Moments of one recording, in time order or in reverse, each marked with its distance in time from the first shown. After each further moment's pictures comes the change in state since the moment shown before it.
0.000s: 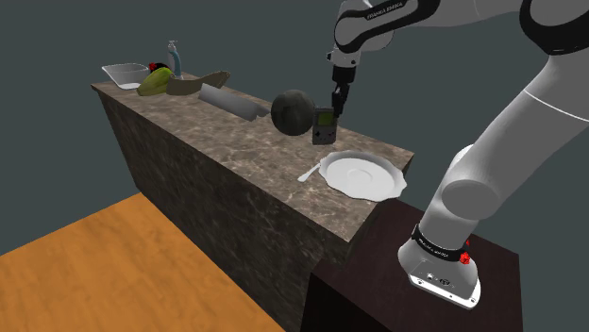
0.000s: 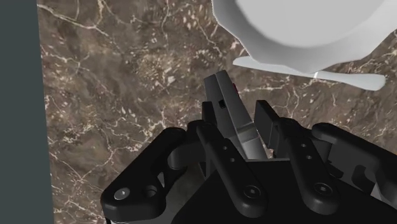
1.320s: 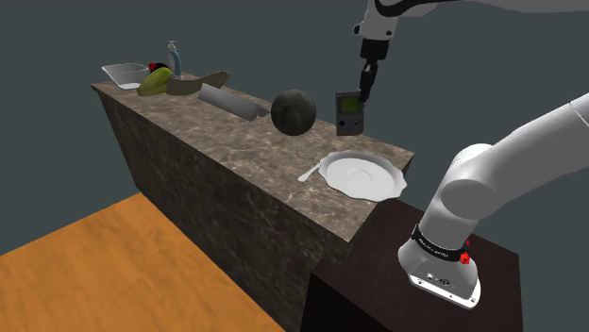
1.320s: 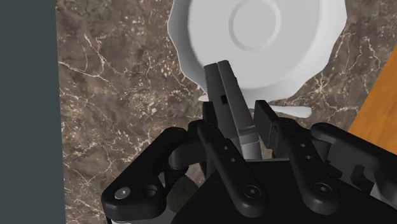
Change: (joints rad) arm -0.022 -0.336 0.056 -0.058 -0.050 -0.276 0.046
